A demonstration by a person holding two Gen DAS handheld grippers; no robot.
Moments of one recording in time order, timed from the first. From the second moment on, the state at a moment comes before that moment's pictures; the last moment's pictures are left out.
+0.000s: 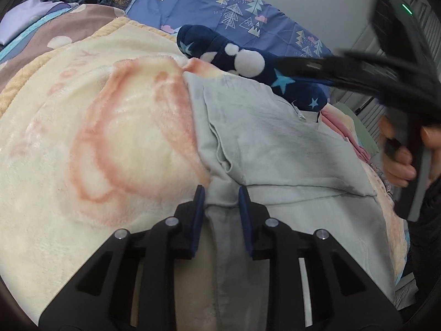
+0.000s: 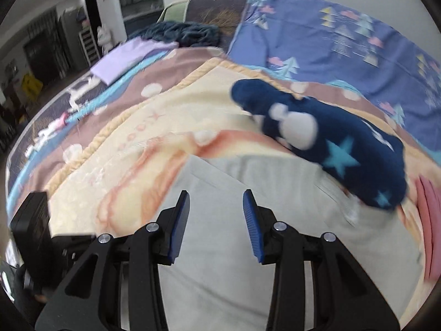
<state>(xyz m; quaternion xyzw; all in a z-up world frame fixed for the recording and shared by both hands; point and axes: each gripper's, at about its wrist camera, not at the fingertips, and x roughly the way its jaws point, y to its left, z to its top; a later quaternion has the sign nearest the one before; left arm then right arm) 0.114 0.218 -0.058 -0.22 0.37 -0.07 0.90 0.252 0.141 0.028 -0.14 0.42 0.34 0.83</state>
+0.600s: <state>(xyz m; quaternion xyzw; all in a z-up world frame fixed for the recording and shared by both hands) 0.107 0.217 -0.055 -0.20 0.37 -0.03 0.91 0.301 0.217 -0.029 -0.16 0.44 0.32 0.82</state>
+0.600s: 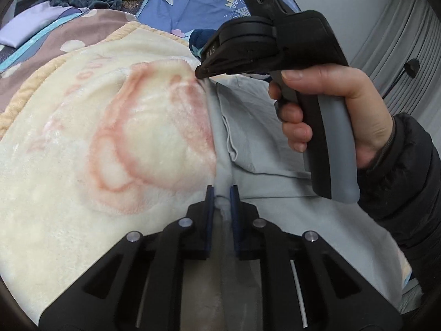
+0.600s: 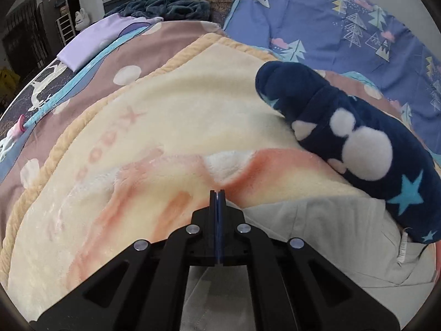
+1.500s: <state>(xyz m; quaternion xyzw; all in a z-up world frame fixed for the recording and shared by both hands) 0.154 0.146 -0.041 -0.07 0.41 -0.02 0.91 0.192 -0.184 -0.069 0.00 0.44 0.16 0.89</state>
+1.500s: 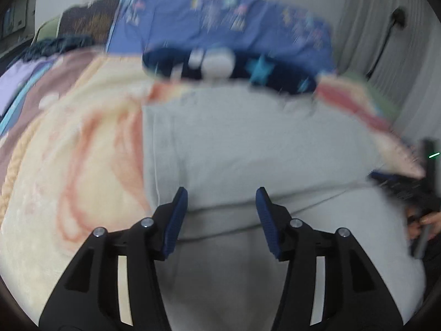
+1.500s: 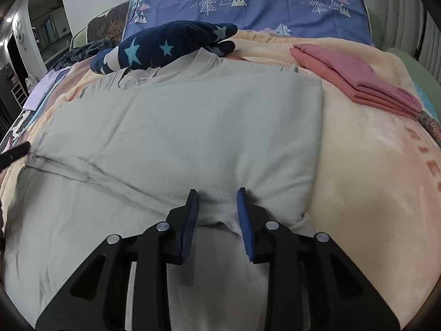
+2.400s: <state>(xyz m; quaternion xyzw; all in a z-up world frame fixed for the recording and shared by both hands) 0.098 0.113 -0.019 -0.01 0.40 -0.02 0.92 0.124 -0.206 -0.023 0.01 0.37 0.16 0.91</state>
